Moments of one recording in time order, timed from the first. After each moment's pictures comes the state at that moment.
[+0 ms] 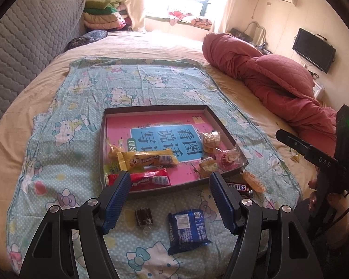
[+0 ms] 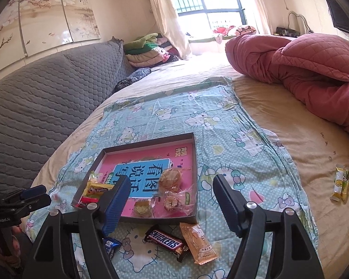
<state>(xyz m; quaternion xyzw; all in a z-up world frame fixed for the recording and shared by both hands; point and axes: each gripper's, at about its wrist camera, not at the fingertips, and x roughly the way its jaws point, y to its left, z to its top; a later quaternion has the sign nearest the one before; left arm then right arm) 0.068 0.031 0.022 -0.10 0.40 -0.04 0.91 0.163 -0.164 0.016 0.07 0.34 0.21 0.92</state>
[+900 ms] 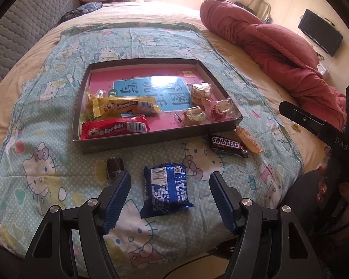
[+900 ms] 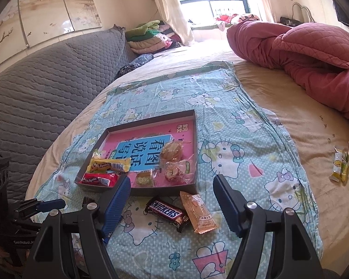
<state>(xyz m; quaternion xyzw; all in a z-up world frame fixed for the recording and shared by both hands) 0.055 -0.013 -0.021 -0.10 0.48 -0.05 0.87 0.140 -0.171 -0.001 0.06 0.38 0.22 0.90</state>
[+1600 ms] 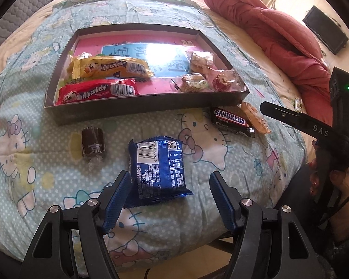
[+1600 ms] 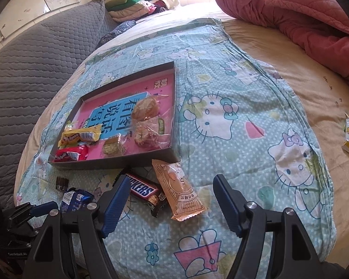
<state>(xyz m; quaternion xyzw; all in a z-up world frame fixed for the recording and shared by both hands) 0.065 -0.020 -0.069 -0.13 0.54 -0.06 0.83 0.174 -0.174 -0.068 0.06 0.49 0.19 0.85</state>
